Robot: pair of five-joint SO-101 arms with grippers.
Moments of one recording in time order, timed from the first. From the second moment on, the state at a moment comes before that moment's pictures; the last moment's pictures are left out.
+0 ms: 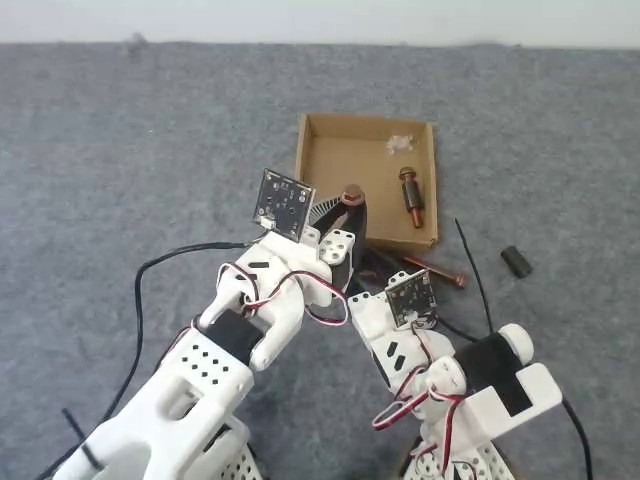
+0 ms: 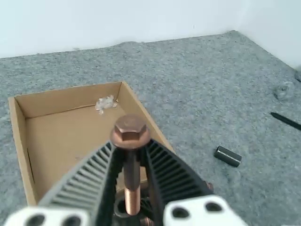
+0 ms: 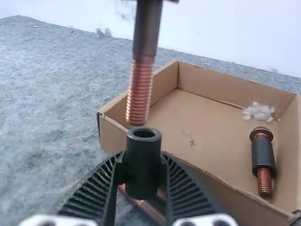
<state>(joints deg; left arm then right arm) 28.4 -48.4 68.9 13.2 16.6 -29.4 4.0 94.8 -76.9 1.2</state>
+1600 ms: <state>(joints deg) 26.2 -39.4 65.7 11.4 20.9 -28.4 4.0 94.8 -76.9 1.4</state>
